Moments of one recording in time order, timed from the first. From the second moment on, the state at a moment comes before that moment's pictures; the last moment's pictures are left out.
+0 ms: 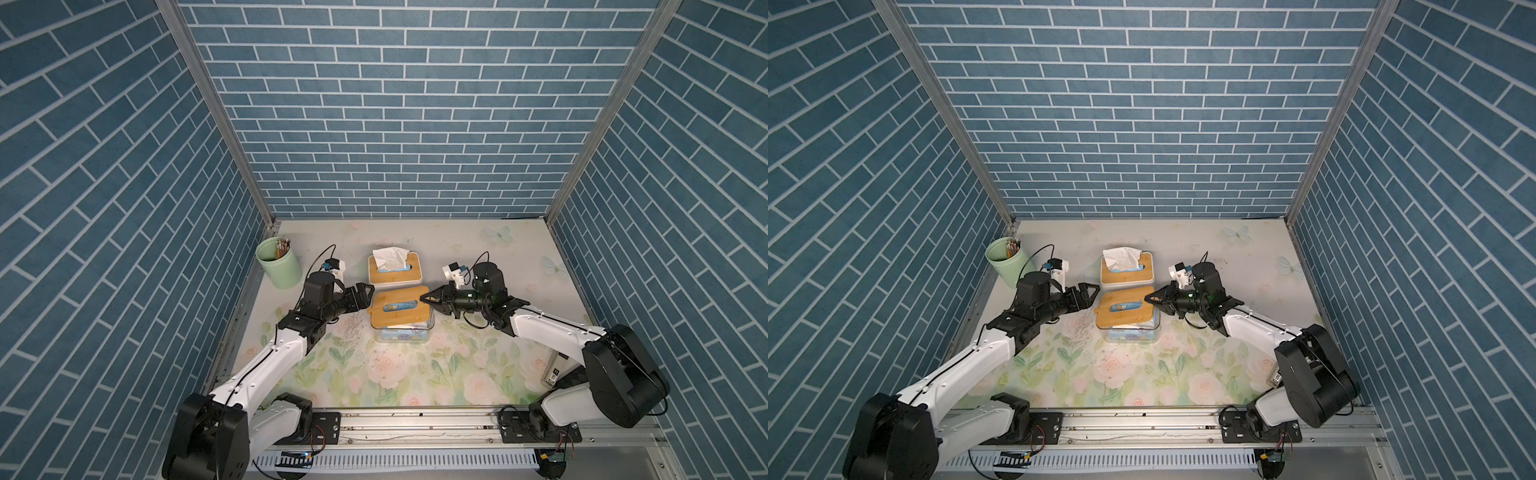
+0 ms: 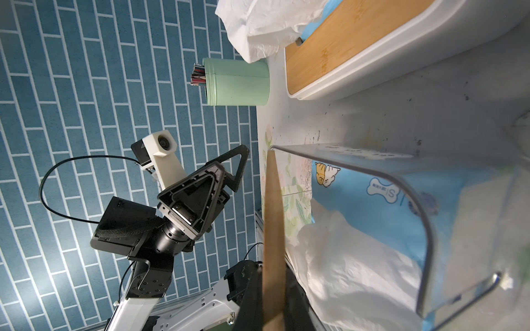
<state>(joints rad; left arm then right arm) -0.31 1.10 0.61 -0.06 0.25 -0.54 0.58 1.45 0.73 0.25 -0.79 1.16</state>
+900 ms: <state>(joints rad) -0.40 1.14 0.59 -0.05 0.26 -0.55 0.58 1.47 0.83 0.11 -0.79 1.01</state>
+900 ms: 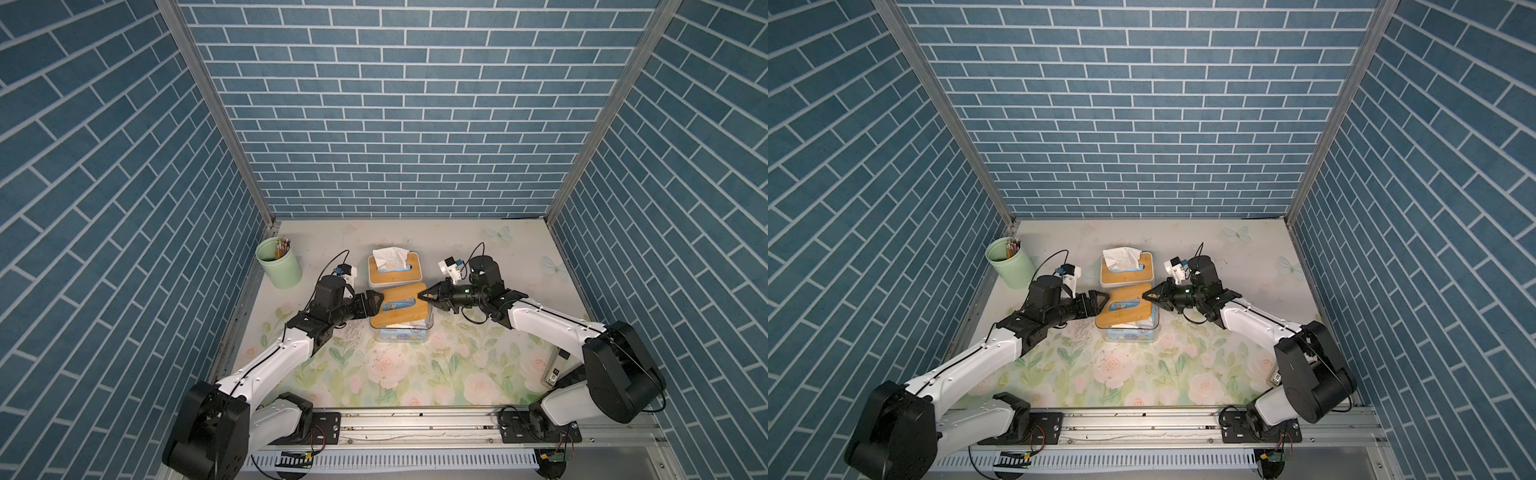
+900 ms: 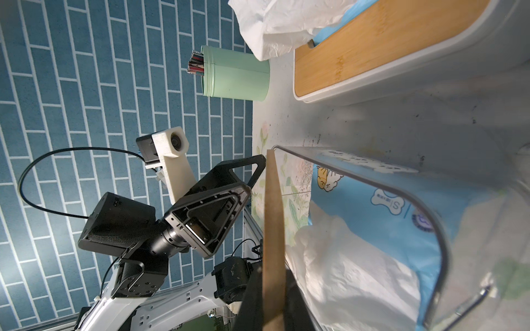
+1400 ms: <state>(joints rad) -0.44 1.15 0.59 -0.08 0.20 -0.56 0.58 1.44 0.77 0.14 -0.76 1.06</state>
